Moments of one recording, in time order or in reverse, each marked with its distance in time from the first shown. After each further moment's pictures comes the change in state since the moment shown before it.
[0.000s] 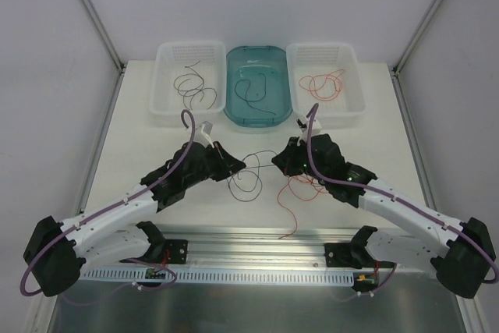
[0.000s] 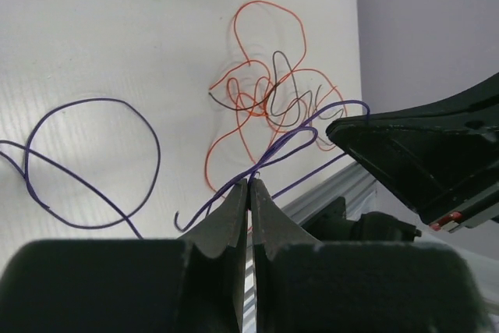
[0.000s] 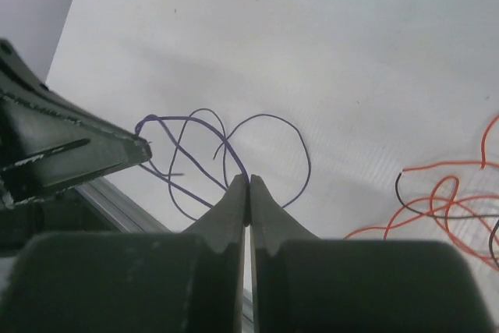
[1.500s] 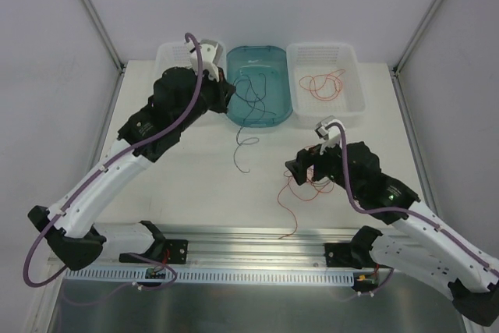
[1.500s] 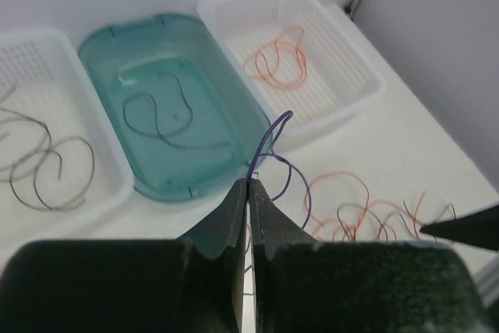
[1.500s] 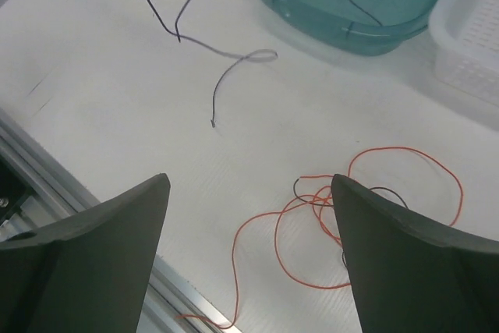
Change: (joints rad) left arm 0.038 0.207 0.811 -0.359 -0.150 0.752; right arm 0.018 -0.294 0.058 -0.251 0.068 -0.348
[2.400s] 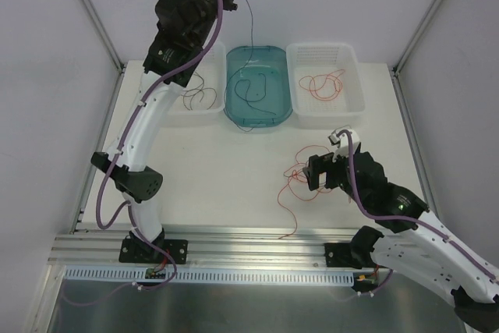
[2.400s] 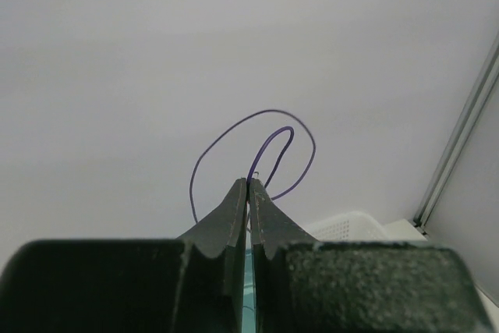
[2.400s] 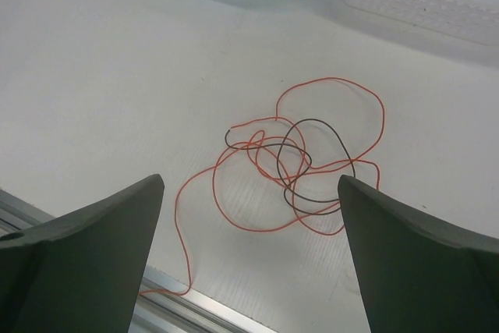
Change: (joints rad) left arm 0.180 0.662 1.019 0.177 -0.024 0.282; right arm 0.000 -0.138 -0.043 -0.200 0.237 0.047
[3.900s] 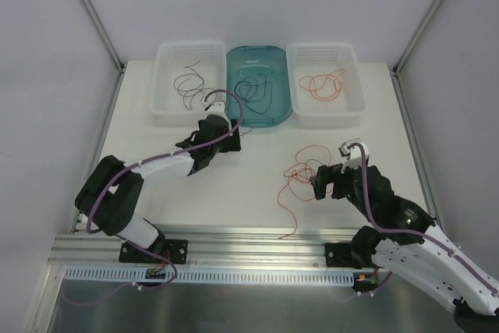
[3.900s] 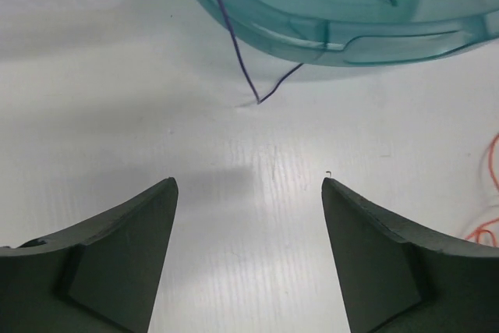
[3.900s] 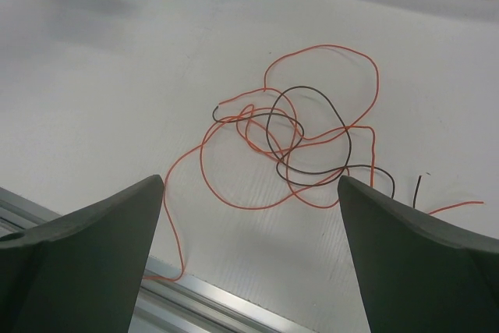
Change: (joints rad) left arm -0.065 -0.353 -1.574 0.301 -0.079 -0.509; right arm 0.000 -0.154 -0.111 -0.054 0.027 0.056
